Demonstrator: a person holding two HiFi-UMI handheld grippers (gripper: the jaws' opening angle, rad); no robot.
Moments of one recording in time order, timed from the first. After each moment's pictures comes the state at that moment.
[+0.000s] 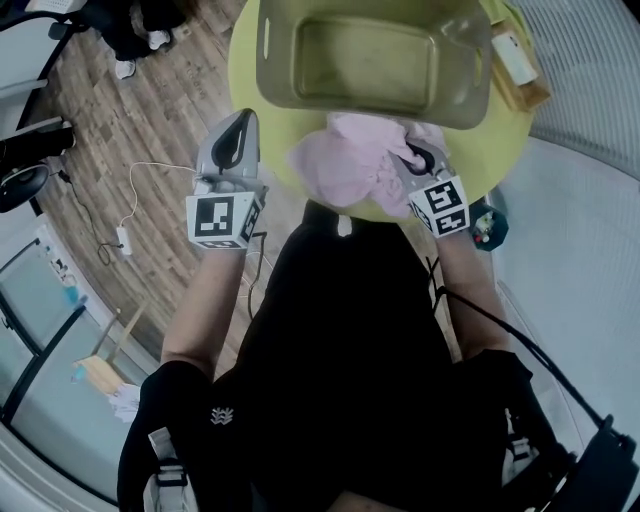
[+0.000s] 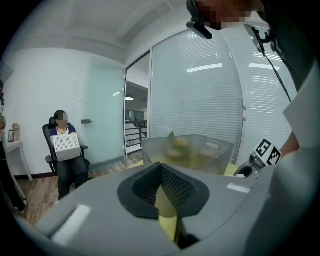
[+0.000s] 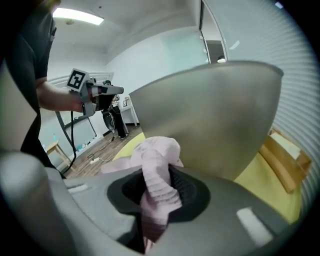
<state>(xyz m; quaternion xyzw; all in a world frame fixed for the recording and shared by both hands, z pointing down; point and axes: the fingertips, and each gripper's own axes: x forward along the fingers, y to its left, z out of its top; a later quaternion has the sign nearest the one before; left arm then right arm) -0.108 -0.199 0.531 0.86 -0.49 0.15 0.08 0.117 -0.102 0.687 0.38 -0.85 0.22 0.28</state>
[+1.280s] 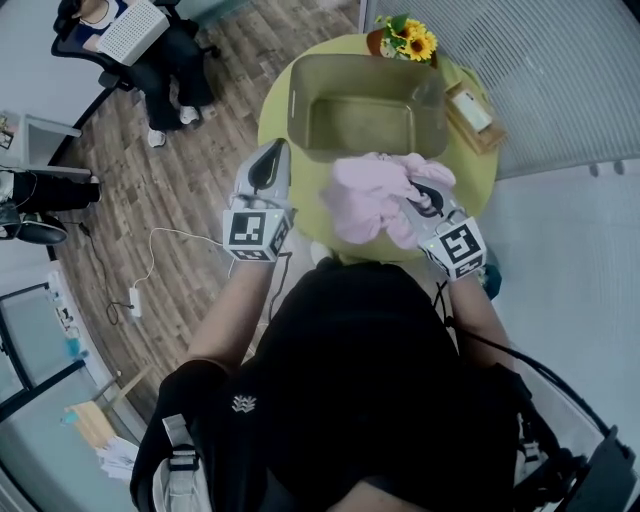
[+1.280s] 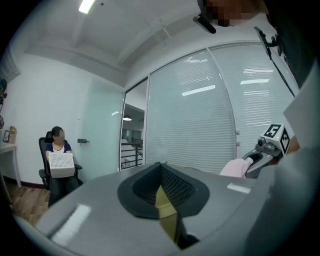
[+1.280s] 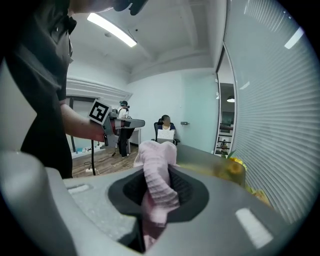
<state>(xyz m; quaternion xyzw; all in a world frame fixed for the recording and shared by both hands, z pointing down) -0.089 -0.162 0.401 0.87 -0.48 0.04 0.02 0.100 -0.070 0.463 0.38 -0.91 0.05 0.18</state>
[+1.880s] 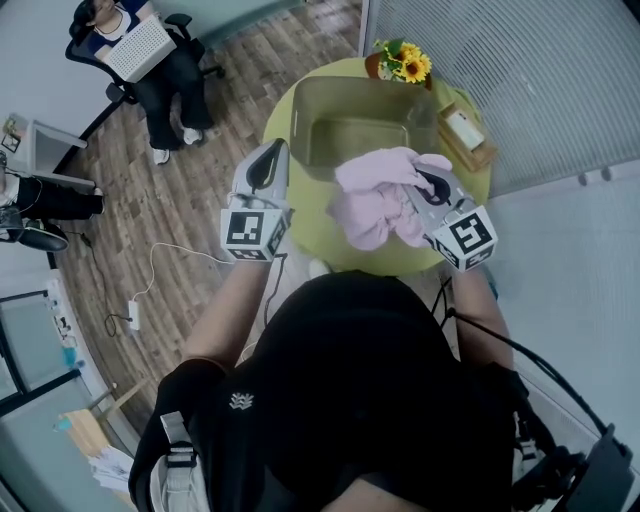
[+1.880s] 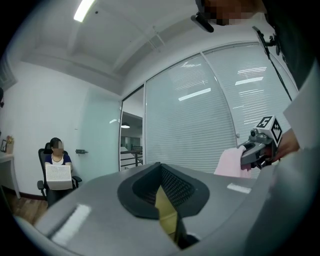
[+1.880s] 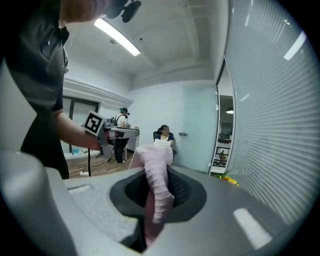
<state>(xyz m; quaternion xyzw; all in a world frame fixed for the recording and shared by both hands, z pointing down) -0.085 -0.175 0.357 0.88 -0.48 0.02 -0.02 0.113 -0.107 0.391 0.39 -0.91 0.01 0.14</state>
